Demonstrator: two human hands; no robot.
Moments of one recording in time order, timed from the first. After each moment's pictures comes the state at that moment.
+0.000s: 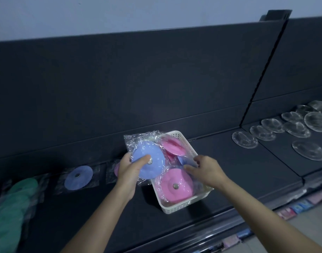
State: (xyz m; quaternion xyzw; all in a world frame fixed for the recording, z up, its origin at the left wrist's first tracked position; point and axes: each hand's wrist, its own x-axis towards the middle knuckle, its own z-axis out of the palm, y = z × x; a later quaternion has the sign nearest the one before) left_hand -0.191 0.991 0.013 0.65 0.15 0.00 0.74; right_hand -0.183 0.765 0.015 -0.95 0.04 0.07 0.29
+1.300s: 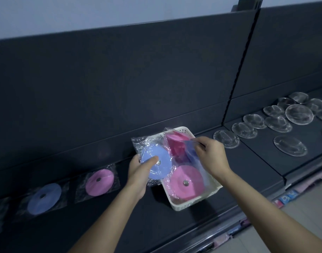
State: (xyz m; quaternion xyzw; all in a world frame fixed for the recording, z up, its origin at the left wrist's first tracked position) left_hand -0.137 0.886 -0.006 0.65 0.15 -0.06 0.74; right_hand -0.146 0.686 0.035 -0.89 0.04 -0.15 0.42
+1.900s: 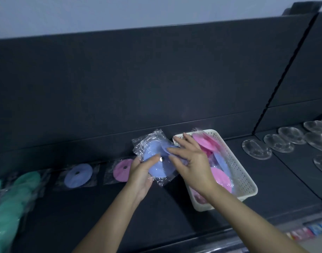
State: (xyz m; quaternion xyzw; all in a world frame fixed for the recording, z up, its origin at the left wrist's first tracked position) left_hand -0.167 0.947 0.007 0.52 0.15 -0.03 0.84; right_hand -0.160 0.790 0.025 -0.84 -0.20 -0.17 0.47
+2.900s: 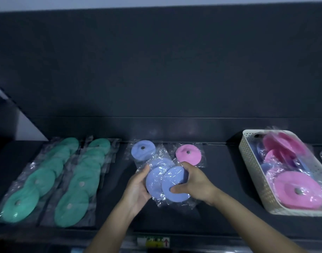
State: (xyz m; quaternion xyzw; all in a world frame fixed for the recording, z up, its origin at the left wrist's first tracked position) left_hand -0.277 1.144 -0.038 0.48 0.20 -0.06 0.85; right_hand -0.205 0.967 -0.025 -0.79 -0.15 0.28 0.52
